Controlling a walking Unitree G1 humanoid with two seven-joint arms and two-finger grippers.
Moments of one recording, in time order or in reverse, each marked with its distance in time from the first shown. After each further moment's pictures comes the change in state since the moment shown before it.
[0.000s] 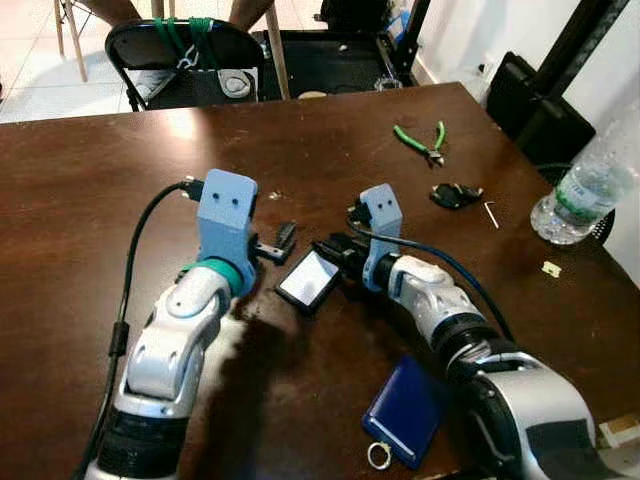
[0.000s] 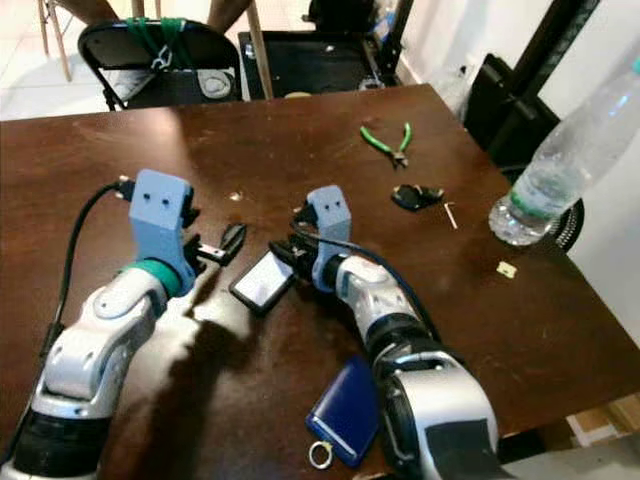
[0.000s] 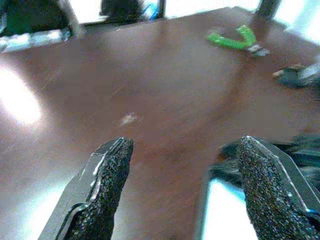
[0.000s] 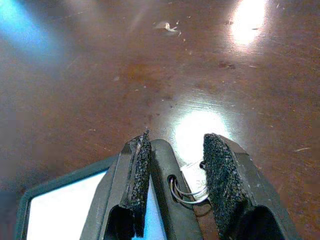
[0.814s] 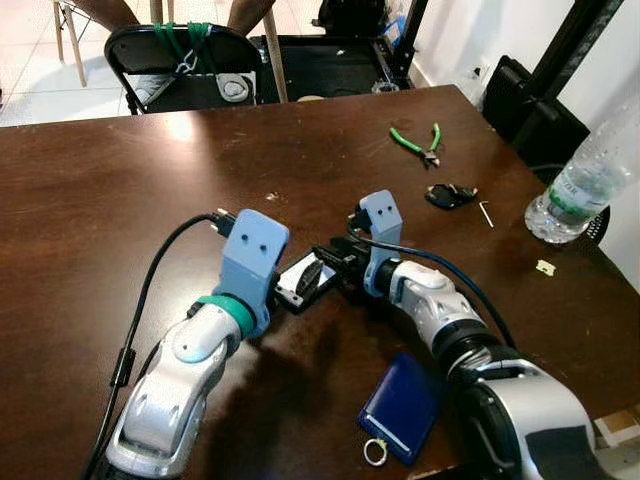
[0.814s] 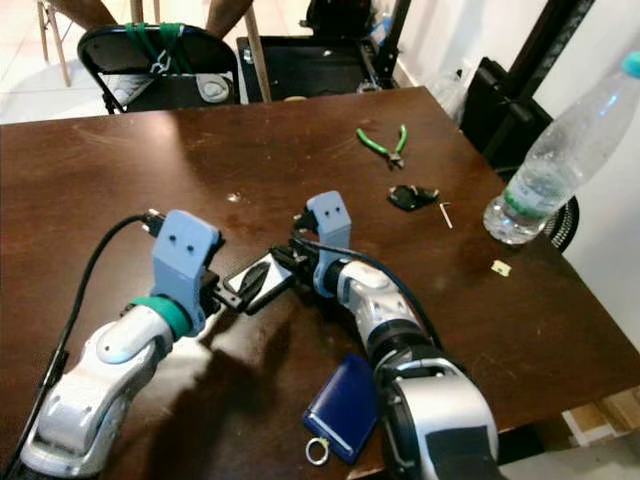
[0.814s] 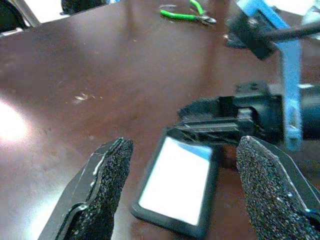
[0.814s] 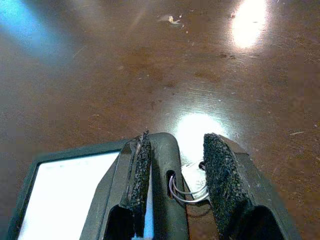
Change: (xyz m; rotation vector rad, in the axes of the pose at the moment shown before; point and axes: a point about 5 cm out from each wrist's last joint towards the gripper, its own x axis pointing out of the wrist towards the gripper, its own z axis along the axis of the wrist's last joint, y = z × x) left arm -0.034 -0.020 -0.027 0.063 0.082 -0.069; right arm -0.002 0.001 -0.006 -0.021 0.007 0.024
